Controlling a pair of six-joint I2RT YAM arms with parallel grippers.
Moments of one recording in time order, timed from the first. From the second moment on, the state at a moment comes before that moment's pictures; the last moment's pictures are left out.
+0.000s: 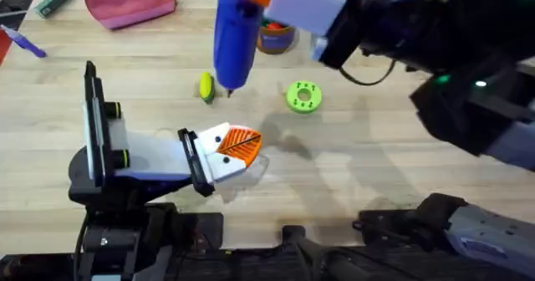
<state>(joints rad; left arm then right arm) 0.02 0.01 0.01 -0.13 1.19 0.03 0.65 1.15 0.79 0.74 -0.66 0.39</state>
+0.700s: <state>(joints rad) 0.02 0.01 0.01 -0.13 1.19 0.03 0.64 1.32 0.78 1.00 -1.11 0.31</state>
